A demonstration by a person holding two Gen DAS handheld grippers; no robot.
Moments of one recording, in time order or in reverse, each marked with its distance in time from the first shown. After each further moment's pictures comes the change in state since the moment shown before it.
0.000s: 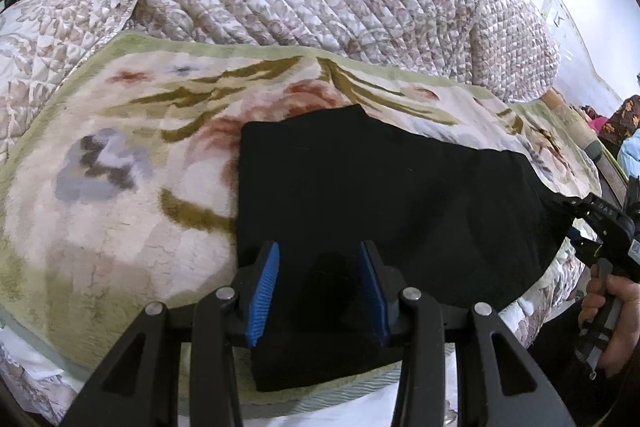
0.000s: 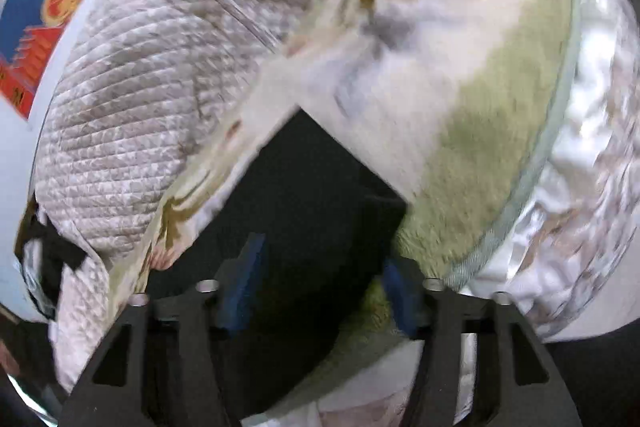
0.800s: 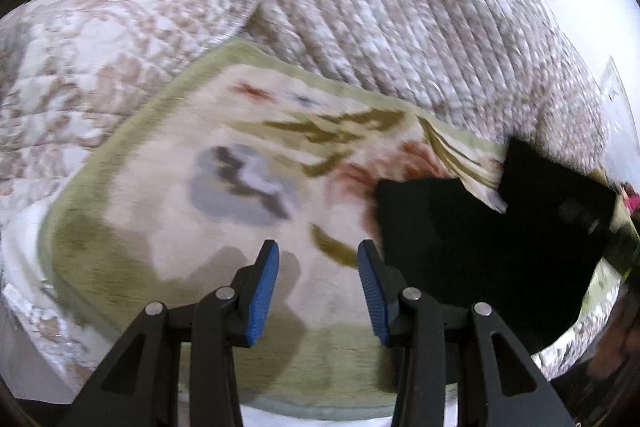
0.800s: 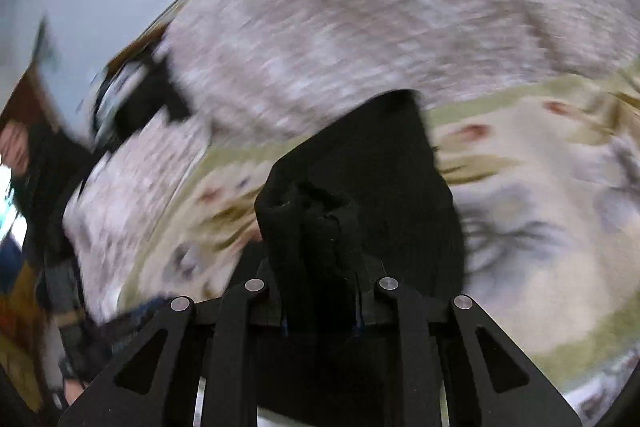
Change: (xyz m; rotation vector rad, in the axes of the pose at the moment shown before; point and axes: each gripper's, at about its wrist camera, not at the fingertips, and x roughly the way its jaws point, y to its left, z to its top) left arm -0.044 0.091 0.011 -0.220 -0.118 0.153; right arm 0.015 0.224 -0.076 -0.652 0.199 0.345
